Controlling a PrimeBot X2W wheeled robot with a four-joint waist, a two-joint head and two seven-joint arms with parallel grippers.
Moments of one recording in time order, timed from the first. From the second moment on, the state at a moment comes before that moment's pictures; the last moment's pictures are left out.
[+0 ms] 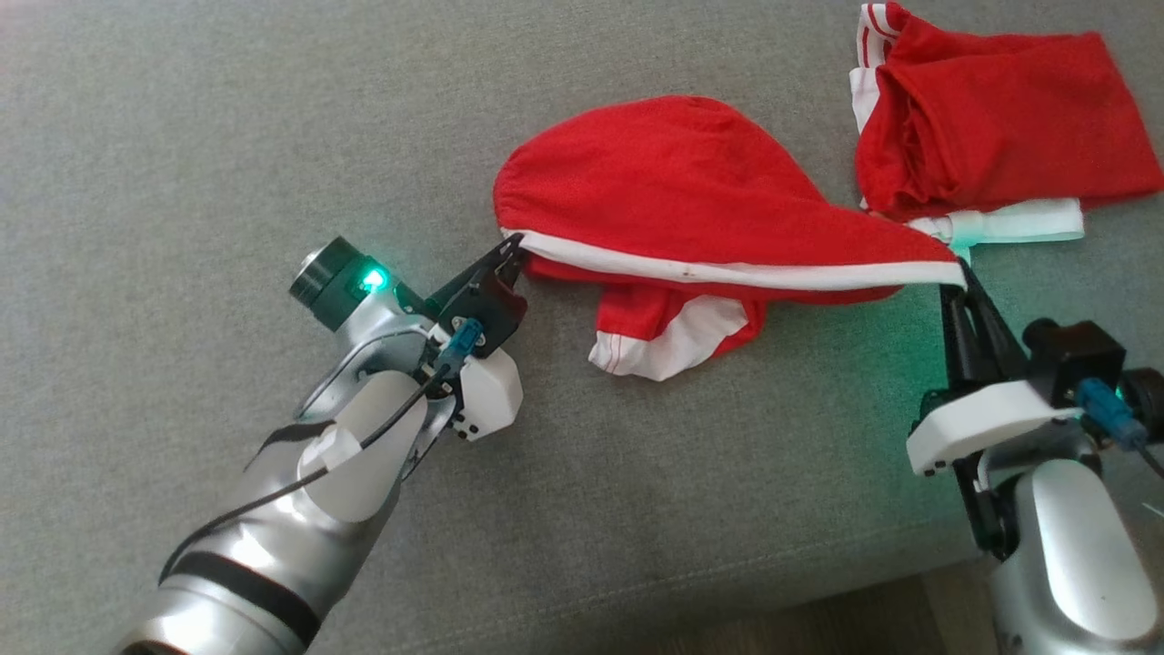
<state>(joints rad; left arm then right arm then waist) -0.70 0.12 -0.74 0.78 0.06 0.00 -0.26 -0.25 -0.07 -0.05 0.32 -0.03 0.13 -0.10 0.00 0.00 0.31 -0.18</state>
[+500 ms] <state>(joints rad) -0.72 0.17 -0.73 0.63 0.01 0.04 -0.26 -0.33 -0.17 -0.02 0.25 -0.04 0.13 -0.10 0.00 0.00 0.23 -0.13</state>
